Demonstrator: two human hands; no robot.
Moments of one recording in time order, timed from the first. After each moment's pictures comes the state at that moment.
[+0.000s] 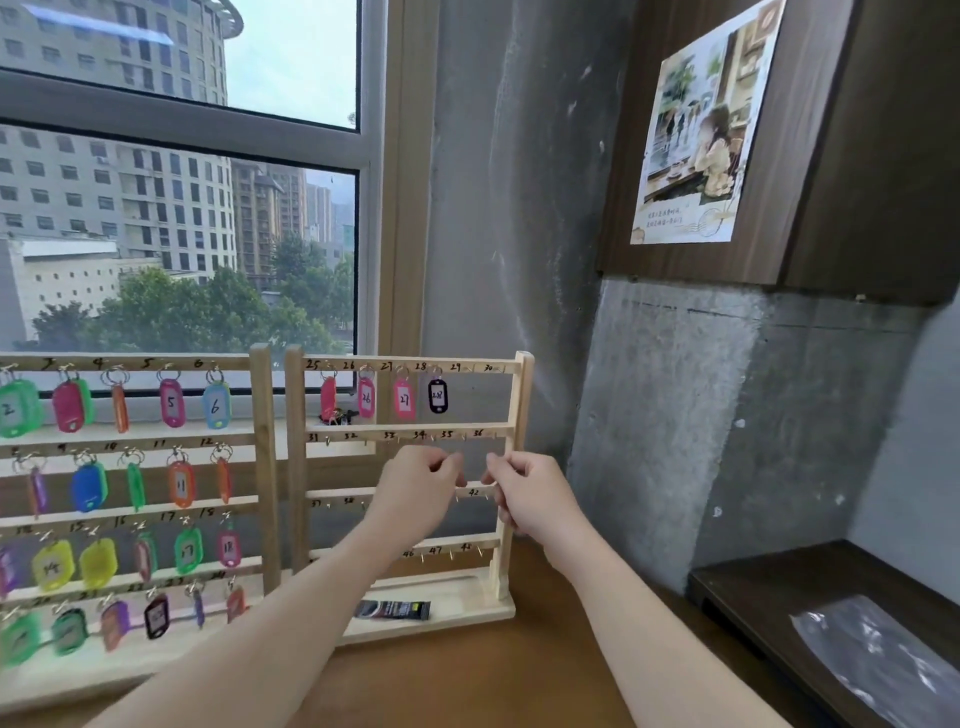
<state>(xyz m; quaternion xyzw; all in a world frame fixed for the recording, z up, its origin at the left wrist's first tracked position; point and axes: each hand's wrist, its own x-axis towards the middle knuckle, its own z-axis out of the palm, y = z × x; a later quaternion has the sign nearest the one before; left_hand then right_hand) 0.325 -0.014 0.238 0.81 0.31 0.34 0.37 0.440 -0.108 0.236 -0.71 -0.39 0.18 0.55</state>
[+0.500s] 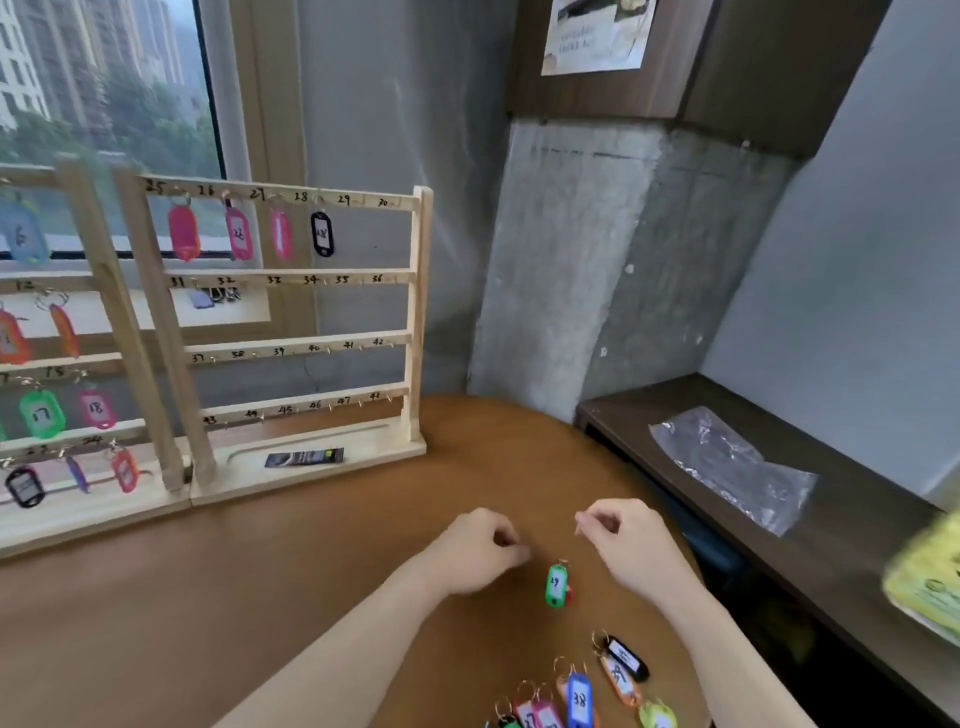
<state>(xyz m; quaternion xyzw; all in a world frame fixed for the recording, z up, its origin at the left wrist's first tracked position) 0.369 -0.154 0.058 0.89 0.17 -0.02 0.43 0.471 -0.342 0.094 -0.90 -0.30 0.06 0.31</state>
